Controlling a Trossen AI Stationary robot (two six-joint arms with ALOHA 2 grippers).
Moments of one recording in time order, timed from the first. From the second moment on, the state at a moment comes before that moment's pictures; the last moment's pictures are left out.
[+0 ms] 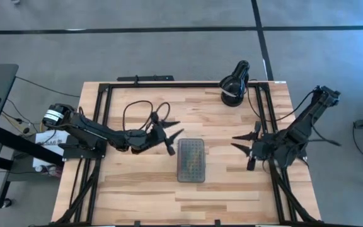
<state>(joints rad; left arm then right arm) -0.22 1.50 0.75 0.78 -0.69 0.18 0.81 0.82 0.66 -0.34 1.02 -0.16</state>
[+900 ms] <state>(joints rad) -0.12 1.50 0.74 0.73 -0.39 0.30 0.64 0.02 0.16 0.04 0.67 -0.32</state>
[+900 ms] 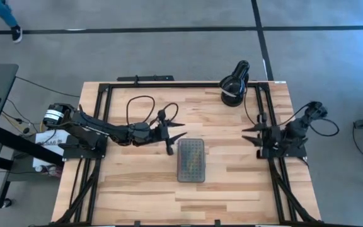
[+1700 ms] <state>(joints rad) -0.04 1.37 0.36 1.14 -0.14 0.27 0.05 0.01 0.03 0.06 -0.06 -0.23</state>
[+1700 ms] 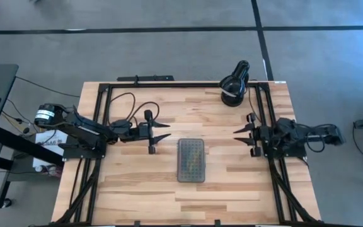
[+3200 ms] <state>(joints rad) -0.02 1.37 0.36 1.08 -0.15 0.18 -0.25 0.01 0.01 0.04 -0.26 -0.23</state>
